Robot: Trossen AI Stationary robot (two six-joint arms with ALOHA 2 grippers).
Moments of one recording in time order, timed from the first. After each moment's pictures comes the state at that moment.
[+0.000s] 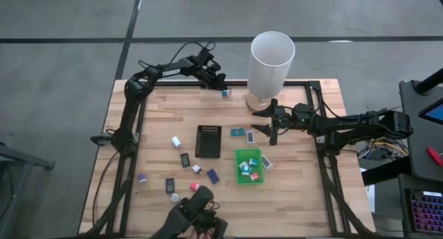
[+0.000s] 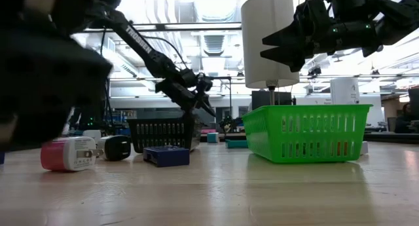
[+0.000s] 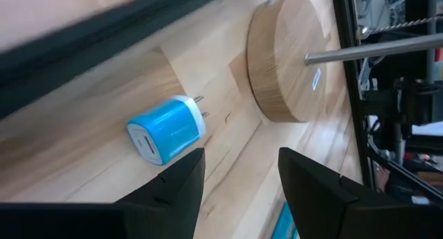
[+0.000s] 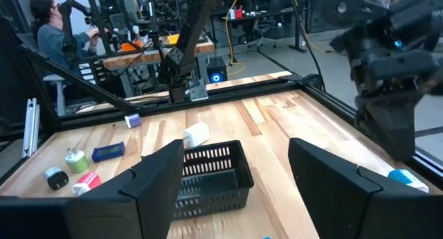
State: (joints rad) left arm 0.81 2.24 1.65 -0.43 0.75 -0.45; right arm -0.25 1.11 0.34 0.71 -0.14 0.15
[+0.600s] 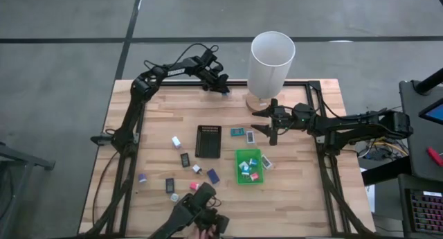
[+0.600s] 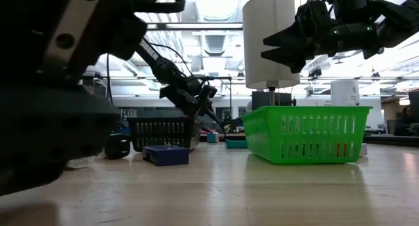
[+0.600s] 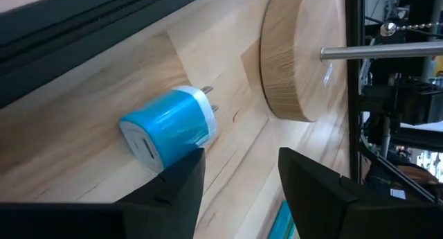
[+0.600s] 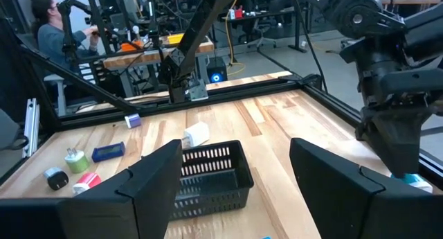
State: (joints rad) left arm 0.82 2.35 1.77 -0.52 0.81 -0.47; right arm -0.25 1.11 0.34 0.71 -0.14 0.15
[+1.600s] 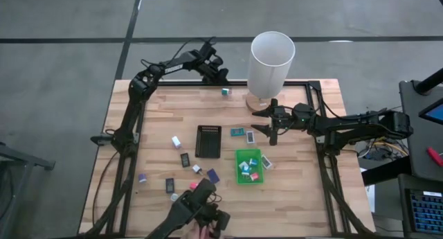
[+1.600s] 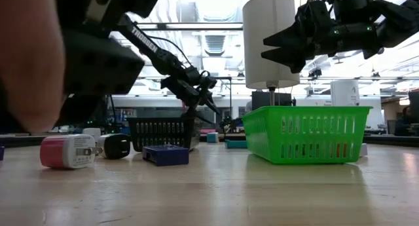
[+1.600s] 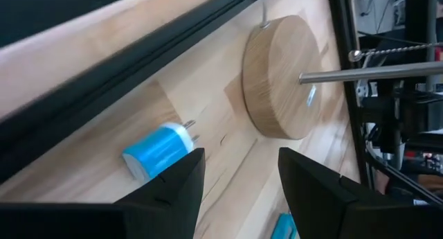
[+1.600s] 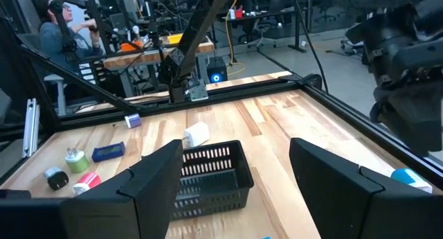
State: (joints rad) left arm 0.83 2.32 1.85 -0.58 0.74 -0.42; right arm -0.25 1.11 0.34 0.71 -0.14 0.15
